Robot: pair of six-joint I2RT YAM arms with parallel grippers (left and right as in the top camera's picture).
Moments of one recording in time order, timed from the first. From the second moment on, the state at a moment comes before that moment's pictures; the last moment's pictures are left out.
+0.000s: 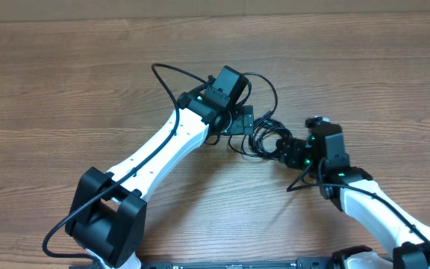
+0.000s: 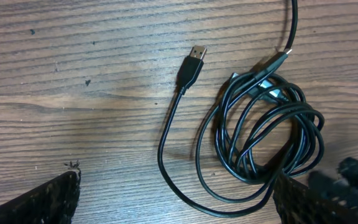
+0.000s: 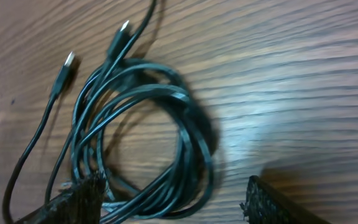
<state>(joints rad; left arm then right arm) -0.61 1.82 1.43 -0.77 0.01 -0.62 0.24 1.35 0.50 -0.03 -0.12 0.46</state>
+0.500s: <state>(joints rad) -0.61 1.82 1.43 -0.77 0.01 -0.62 0.30 1.49 0.51 0.06 -0.01 0.44</state>
